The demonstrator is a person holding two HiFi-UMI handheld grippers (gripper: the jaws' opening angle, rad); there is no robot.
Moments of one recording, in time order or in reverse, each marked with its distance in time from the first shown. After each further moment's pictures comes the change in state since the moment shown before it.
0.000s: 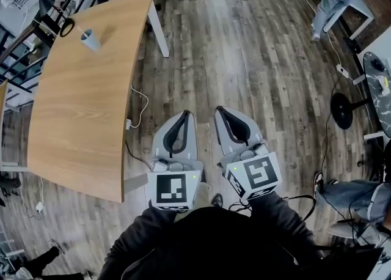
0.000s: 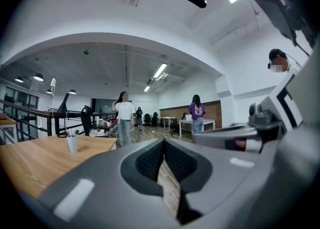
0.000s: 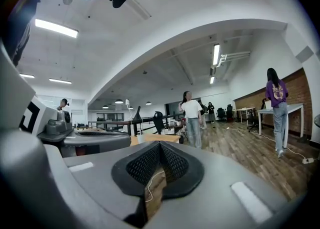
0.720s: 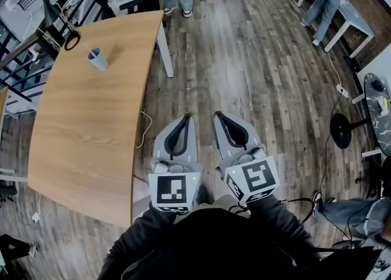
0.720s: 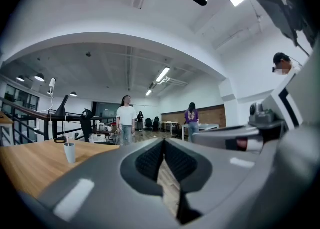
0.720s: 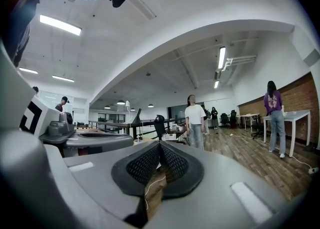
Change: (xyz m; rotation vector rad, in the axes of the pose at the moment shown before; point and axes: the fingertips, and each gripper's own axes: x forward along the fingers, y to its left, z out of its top) left arm 0.060 0.076 0.028 -0.002 -0.057 0.007; right arm 0.095 0.003 0.038 -0.045 -0.038 0.017
